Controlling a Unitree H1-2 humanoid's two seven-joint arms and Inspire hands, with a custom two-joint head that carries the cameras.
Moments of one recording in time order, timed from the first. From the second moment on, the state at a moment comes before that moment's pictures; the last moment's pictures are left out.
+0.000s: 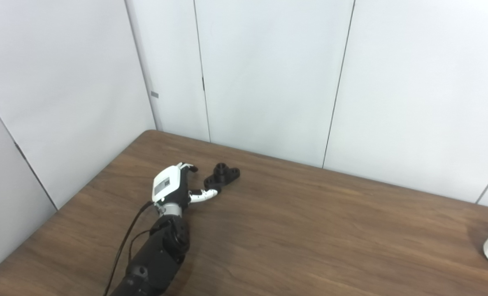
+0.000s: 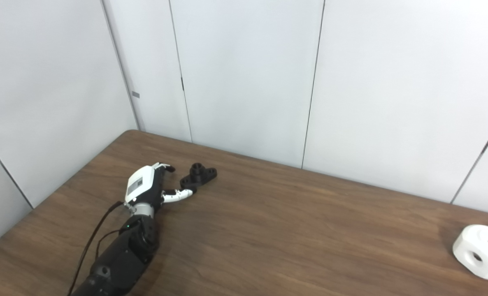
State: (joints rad) left arm -0.37 0.40 -0.06 0.45 0.55 0.36 0.34; right arm 0.21 -0.29 -0.18 -0.38 -0.14 0.27 0.06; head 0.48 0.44
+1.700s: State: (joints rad) left arm -0.42 0.38 -0.14 0.48 0.56 0.36 0.34; right arm 0.21 -0.28 -0.16 -0.39 -0.17 0.30 0.04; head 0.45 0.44
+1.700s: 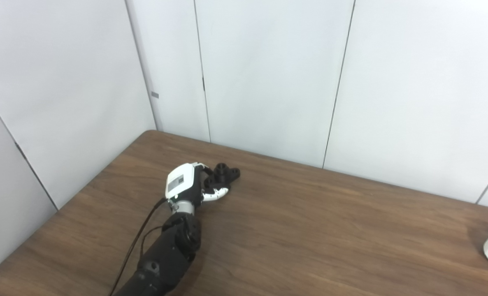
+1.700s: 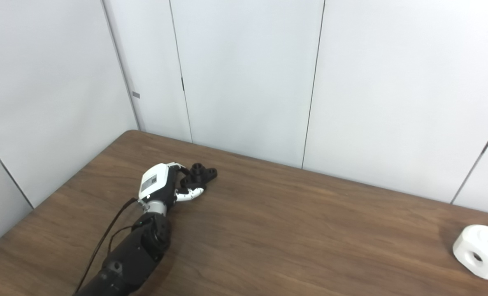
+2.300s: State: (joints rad) left arm -0.42 0.40 -0.19 0.47 0.59 0.36 0.34; right arm 0.21 -0.26 -0.17 -0.39 -0.17 0.30 0.03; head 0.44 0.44
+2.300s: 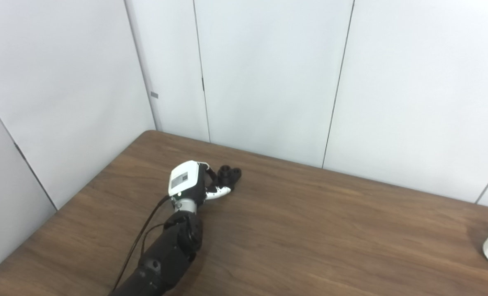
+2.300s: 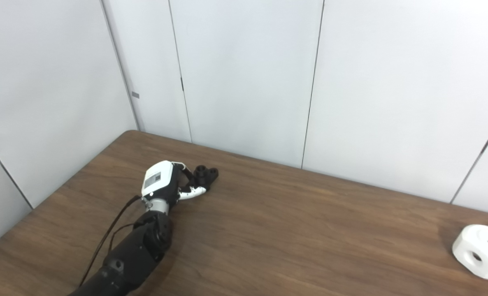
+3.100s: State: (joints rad) left arm -0.35 0.45 -0.37 0.19 0.64 0.27 0.11; right arm 0.20 -0.23 -0.16 -0.39 -0.18 0.29 -0.01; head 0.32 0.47
